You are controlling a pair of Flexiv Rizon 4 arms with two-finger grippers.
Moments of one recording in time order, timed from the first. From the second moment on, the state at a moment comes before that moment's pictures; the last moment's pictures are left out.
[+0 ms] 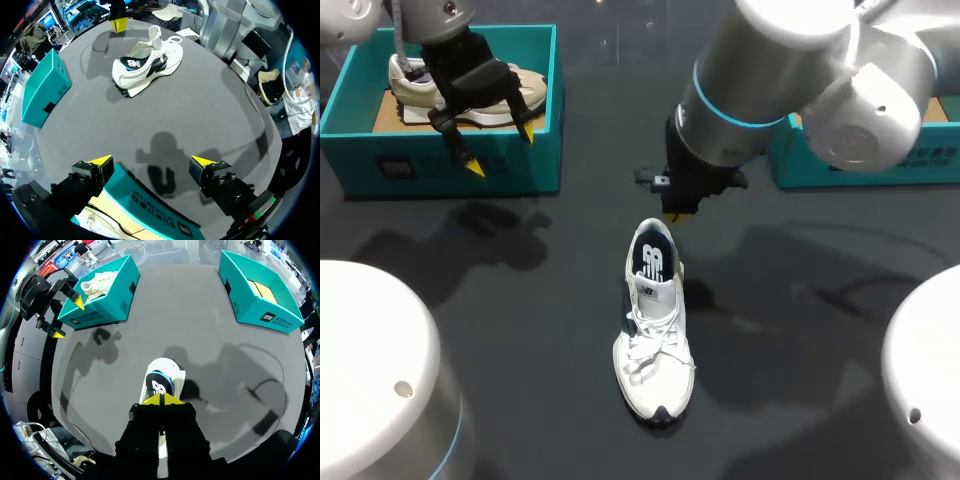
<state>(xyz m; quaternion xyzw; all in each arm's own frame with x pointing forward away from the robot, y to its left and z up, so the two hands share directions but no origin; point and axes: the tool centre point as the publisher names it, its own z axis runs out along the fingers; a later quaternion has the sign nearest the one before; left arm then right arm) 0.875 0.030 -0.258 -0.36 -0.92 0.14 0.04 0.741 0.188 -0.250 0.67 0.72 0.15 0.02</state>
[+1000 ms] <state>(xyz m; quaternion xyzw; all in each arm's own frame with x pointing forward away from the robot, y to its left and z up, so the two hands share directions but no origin) 0.875 0.029 -0.259 -0.36 -0.92 0.14 0.04 0.753 0.205 -0.328 0.68 0.71 0.03 0.16</state>
